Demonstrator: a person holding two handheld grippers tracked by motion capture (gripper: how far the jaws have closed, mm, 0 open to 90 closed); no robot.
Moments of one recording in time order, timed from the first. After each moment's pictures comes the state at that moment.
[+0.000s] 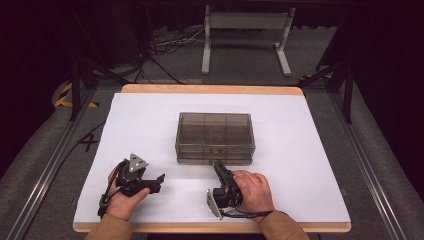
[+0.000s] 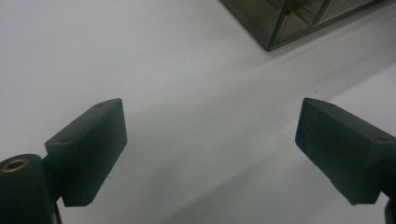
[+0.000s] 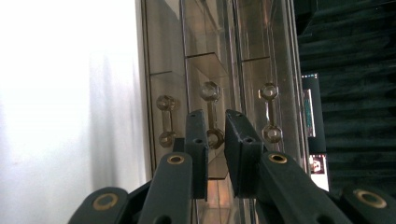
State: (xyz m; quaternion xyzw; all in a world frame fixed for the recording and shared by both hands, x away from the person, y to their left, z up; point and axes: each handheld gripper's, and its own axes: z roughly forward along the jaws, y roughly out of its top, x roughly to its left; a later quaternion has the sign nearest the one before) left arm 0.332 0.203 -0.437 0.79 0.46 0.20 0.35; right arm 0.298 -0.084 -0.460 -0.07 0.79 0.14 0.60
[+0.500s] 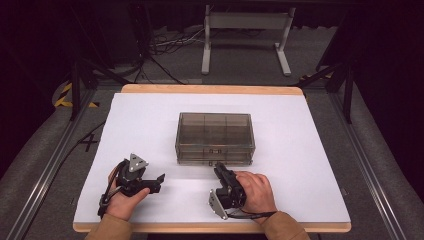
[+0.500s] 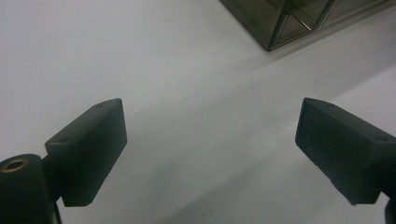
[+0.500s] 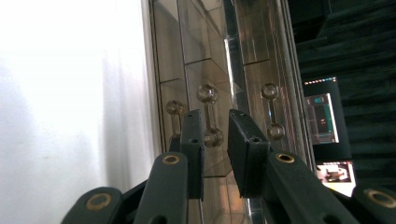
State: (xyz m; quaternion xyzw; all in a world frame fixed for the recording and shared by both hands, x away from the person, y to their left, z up) left arm 0.332 0.203 -0.437 0.80 0.46 0.20 0.35; right arm 0.295 -0.092 -0.451 -0.07 0.80 0.18 0.56
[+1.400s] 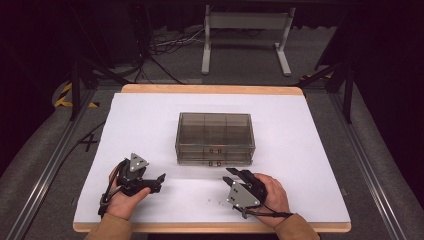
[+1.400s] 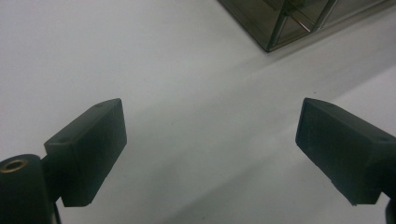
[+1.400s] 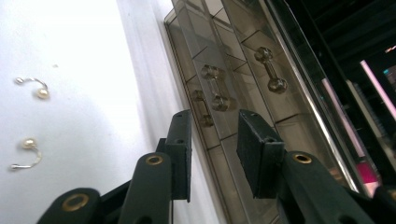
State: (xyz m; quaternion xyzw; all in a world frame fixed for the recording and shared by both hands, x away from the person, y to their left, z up) left arm 0.333 0.202 -0.437 0.80 0.46 0.20 0.34; right arm 0.291 -0.138 -0.420 0.04 0.86 0.31 0.41
